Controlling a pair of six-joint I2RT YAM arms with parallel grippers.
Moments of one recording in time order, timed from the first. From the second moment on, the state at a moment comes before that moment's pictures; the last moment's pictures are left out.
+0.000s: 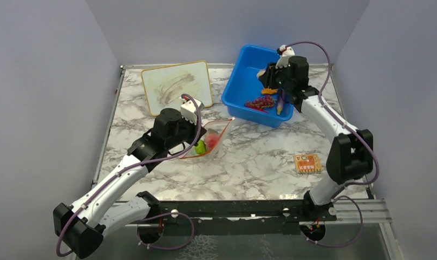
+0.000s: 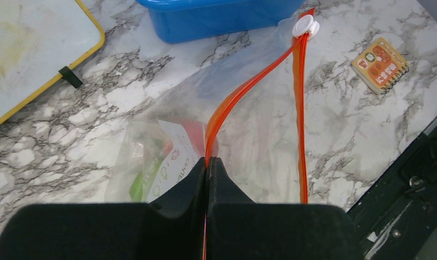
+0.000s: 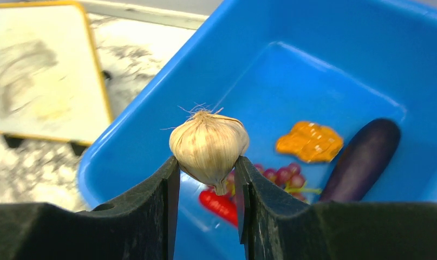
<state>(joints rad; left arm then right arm) -0.64 0.94 0.86 -0.35 0.11 -0.15 0.24 1.72 1.39 0.00 -0.14 0.09</state>
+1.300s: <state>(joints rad) -0.64 1.02 0.82 -0.16 0.22 -0.50 0.54 1.05 0.86 0.00 -0.59 0.65</state>
